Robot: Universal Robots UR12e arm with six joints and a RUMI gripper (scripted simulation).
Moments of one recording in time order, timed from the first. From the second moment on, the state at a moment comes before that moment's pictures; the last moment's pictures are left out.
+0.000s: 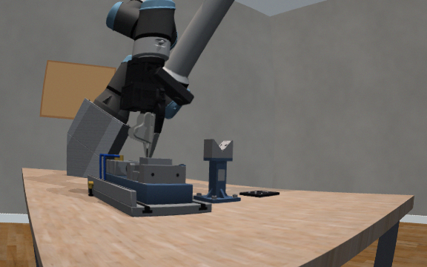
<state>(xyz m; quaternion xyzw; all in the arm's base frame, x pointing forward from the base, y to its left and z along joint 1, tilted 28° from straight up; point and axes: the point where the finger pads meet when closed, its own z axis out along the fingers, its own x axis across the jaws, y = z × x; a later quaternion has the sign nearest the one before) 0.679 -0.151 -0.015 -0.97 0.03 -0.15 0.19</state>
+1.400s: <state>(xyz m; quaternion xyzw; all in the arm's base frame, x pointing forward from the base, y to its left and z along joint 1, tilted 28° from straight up) 0.682 -0.151 -0.014 -0.97 0.03 -0.15 0.19</state>
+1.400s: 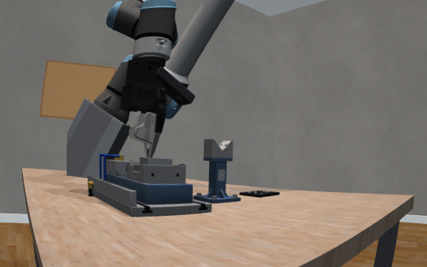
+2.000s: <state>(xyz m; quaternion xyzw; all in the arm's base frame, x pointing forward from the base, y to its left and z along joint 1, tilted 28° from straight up) 0.681 -0.151 -0.014 -0.97 0.03 -0.15 0.19</state>
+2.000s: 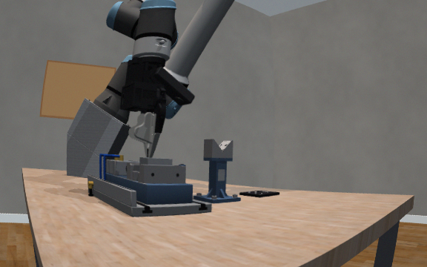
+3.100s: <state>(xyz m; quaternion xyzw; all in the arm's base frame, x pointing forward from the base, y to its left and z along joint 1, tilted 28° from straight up) 0.670 -0.150 -0.016 -0.97 0.03 -0.15 0.19</state>
